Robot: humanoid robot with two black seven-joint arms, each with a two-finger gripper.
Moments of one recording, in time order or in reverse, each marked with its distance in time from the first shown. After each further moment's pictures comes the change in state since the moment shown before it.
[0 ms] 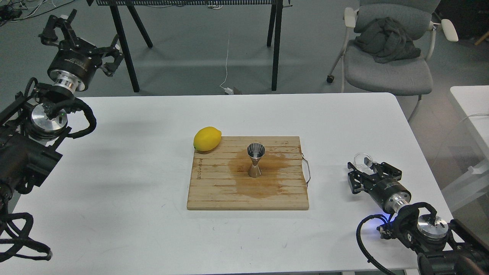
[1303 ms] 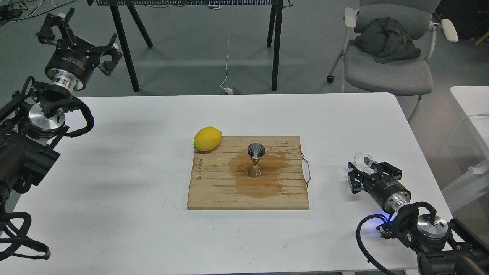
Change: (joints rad) left arm -0.007 0.007 -0.001 0.000 0.000 0.000 0.004; right arm -0.001 0.000 0.002 0.012 -0.005 -0.005 0.009
